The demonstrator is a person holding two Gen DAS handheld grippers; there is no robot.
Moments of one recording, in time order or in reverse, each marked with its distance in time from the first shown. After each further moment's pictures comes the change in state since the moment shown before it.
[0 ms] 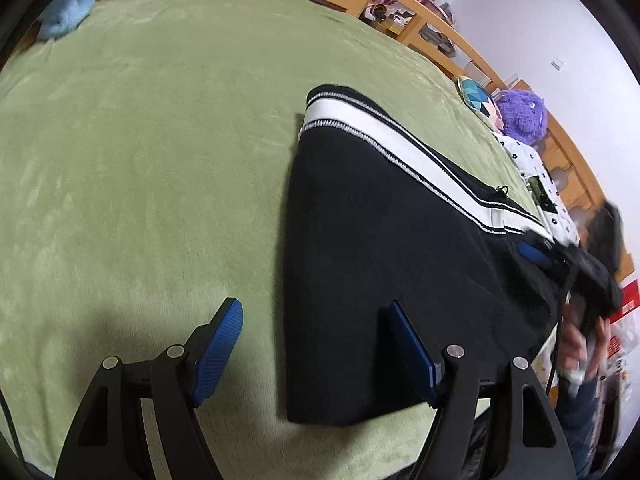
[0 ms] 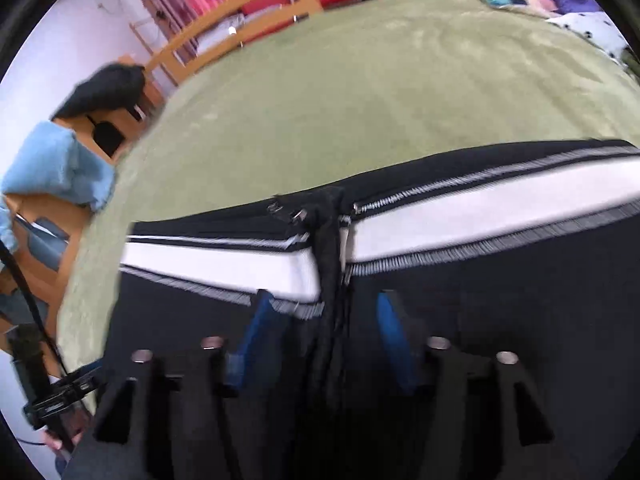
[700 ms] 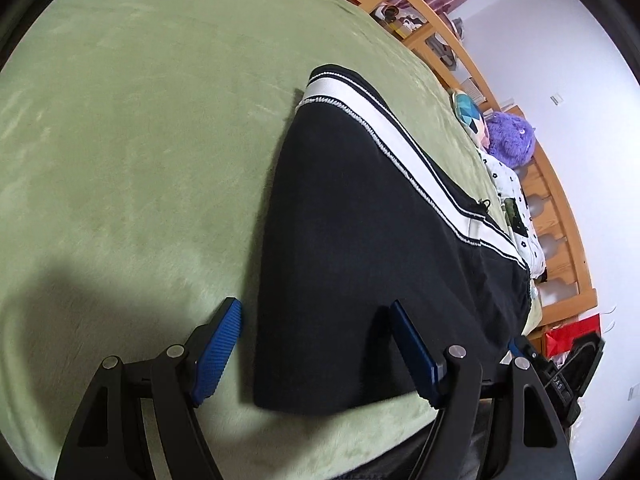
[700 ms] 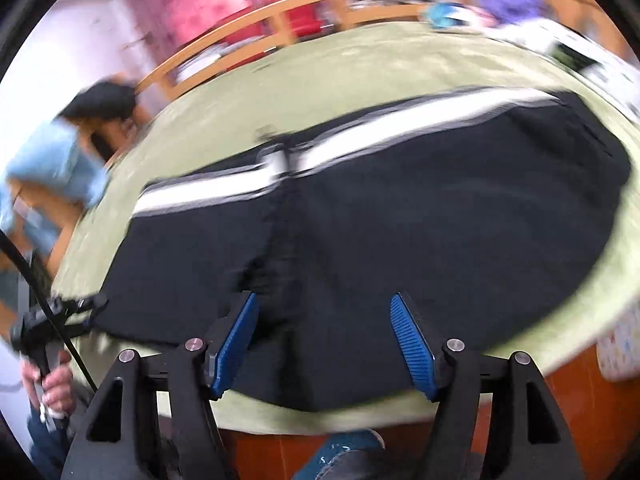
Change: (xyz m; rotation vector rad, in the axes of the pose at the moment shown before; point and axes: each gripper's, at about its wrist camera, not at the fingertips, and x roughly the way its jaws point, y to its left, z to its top) left arm 0.017 0.004 -0.006 -0.127 0.044 -0.137; right arm -0.100 -0.039 -0.109 0.114 -0.109 -0.145
